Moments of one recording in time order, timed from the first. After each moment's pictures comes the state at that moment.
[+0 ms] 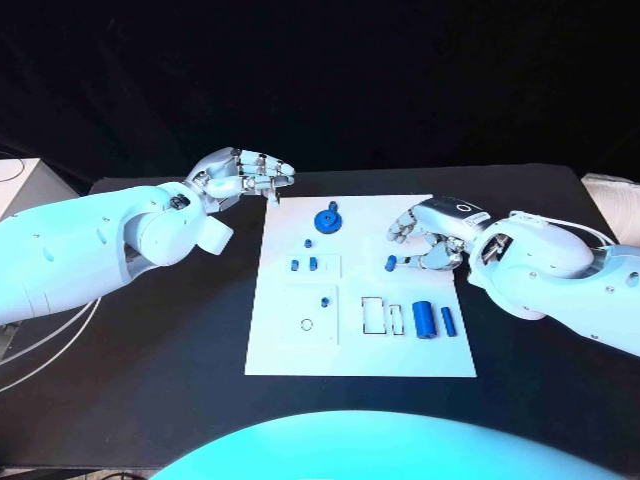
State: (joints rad) left arm 1.17 -0.86 -0.03 1.36 -0.23 0.01 0.35; left_hand 1.35 -0.18 0.54 -0.02 0.27 0.92 0.17 0.24 0.41 0.93 0.12 0.46 0.15 0.93 0.06 1.06 0.44 0.18 0.86 0.16 0.84 0.78; right arm 1.21 -0.89 -0.16 1.64 -1.62 -0.31 -0.14; right_hand 1.40 -0.23 0.31 0.13 0.12 0.98 0.13 0.11 0.35 1.04 0.09 0.16 0.07 1.45 0.01 1.23 1.05 0.10 1.42 0.10 1.07 1.29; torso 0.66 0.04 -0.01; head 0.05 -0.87
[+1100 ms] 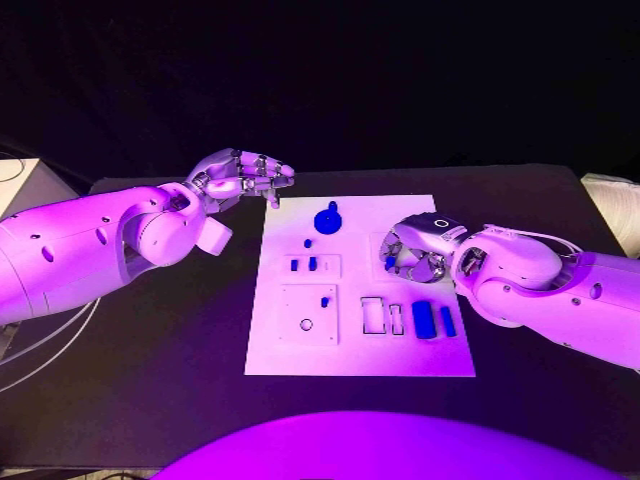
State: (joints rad) left arm 1.17 -0.86 -0.03 1.36 -0.23 0.02 0.34; left_hand 1.35 -0.18 0.54 -0.02 0.27 0.92 0.17 0.24 0.41 0.93 0.13 0.46 0.15 0.93 0.06 1.06 0.44 0.18 0.86 0.16 0.84 0.78; right arm 1.17 -0.82 -0.17 1.60 -1.69 -0.27 -0.17; right_hand 1.45 -0.23 0.44 0.21 0.13 1.09 0.13 0.14 0.35 1.15 0.07 0.19 0.07 1.46 0.00 1.27 1.08 0.09 1.46 0.09 1.17 1.31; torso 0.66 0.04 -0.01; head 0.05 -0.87
